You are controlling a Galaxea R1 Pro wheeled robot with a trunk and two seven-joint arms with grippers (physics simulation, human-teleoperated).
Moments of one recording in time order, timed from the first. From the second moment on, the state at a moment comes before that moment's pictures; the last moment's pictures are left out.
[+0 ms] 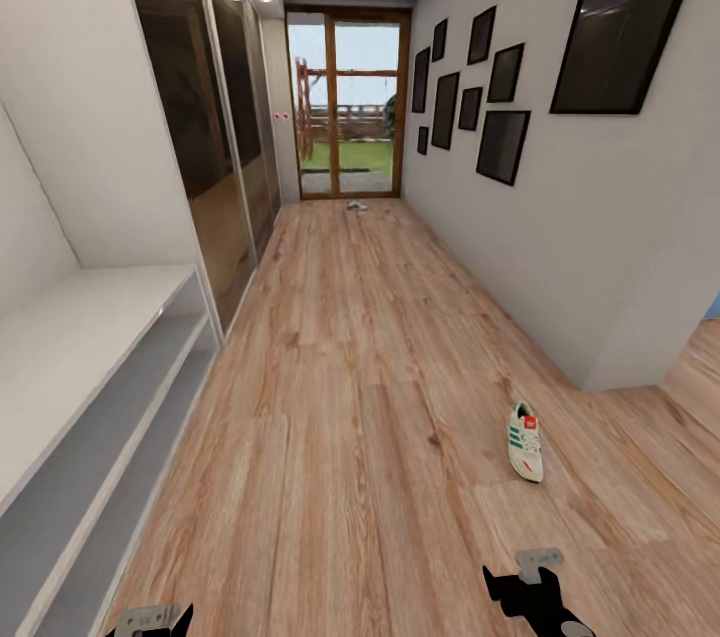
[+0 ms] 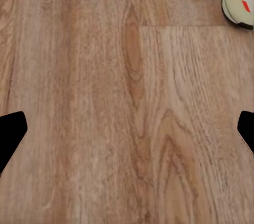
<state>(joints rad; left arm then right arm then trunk) -0.23 0.17 0.25 -0.36 0.04 -0.40 -0.28 -0.52 -0.11 0.18 -0.03 -0.13 -0.37 0.06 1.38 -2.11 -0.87</state>
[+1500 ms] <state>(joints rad) -0.23 0.17 0.25 -0.36 0.04 -0.40 -0.28 -0.52 -0.11 0.18 -0.03 -0.13 -0.37 0.06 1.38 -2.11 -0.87</state>
